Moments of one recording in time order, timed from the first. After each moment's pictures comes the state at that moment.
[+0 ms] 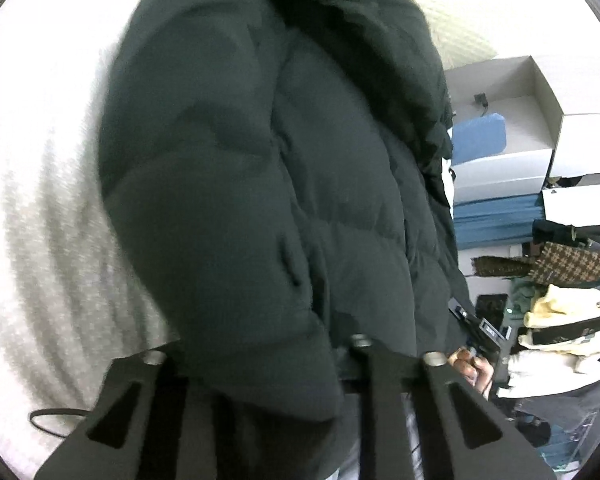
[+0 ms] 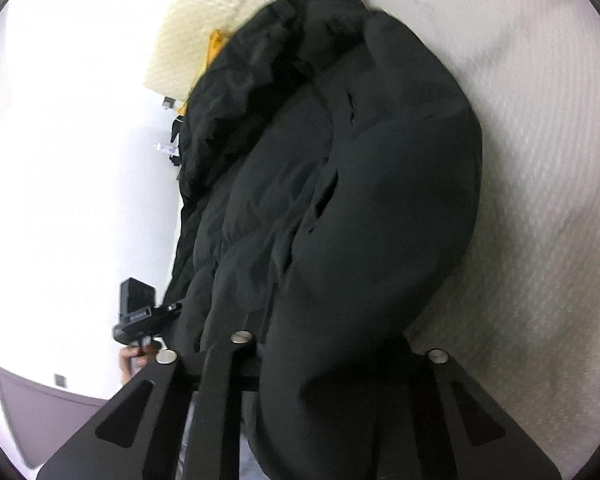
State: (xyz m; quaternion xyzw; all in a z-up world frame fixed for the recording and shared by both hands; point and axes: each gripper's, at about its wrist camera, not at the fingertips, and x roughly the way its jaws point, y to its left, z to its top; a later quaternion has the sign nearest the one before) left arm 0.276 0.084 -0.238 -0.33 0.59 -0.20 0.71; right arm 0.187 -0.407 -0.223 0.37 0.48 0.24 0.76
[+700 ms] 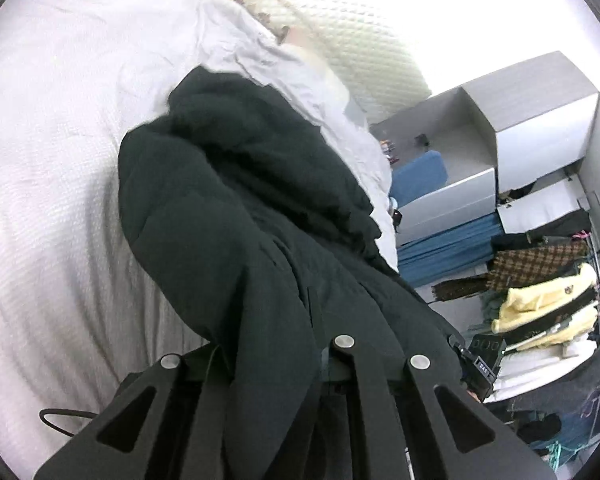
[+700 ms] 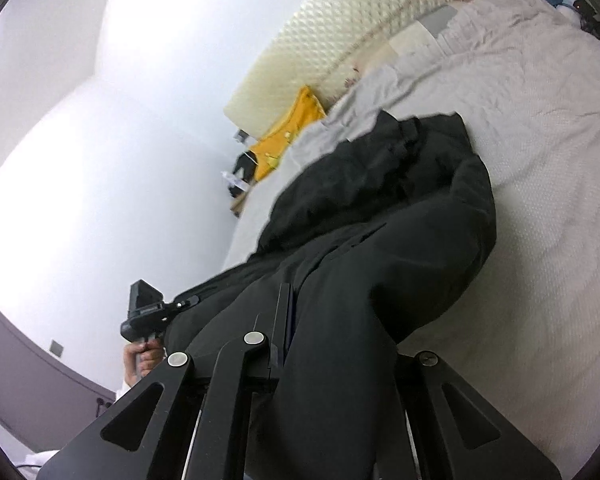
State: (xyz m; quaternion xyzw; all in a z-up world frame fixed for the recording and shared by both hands) left arm 0.158 0.177 -0.063 -0.34 0.48 -0.22 0.78; right arm 0.072 -0.405 -0.090 0.35 0.34 0.28 0.83
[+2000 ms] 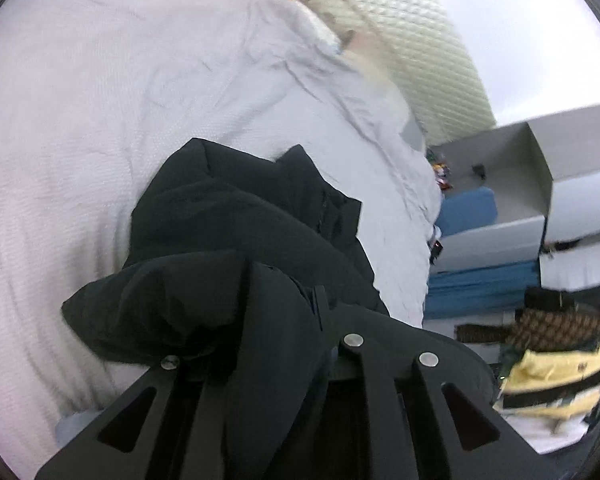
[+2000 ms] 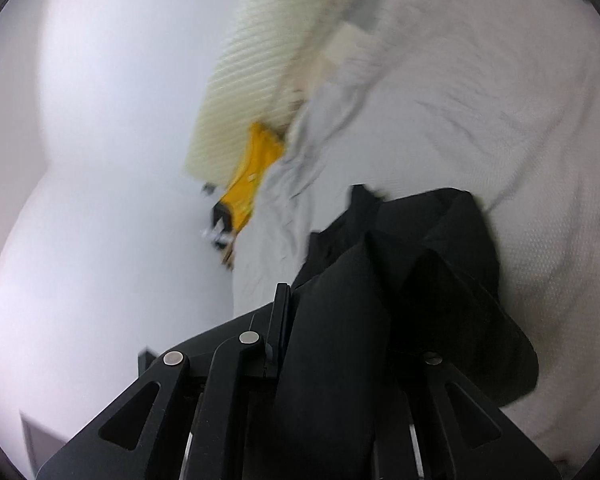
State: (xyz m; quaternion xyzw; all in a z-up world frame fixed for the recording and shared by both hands) left arm 0.271 0.135 -0.039 -0.38 0.54 -0.09 0.74; right arm 0.213 -0.446 -0.088 0.49 0.37 0.18 0.77
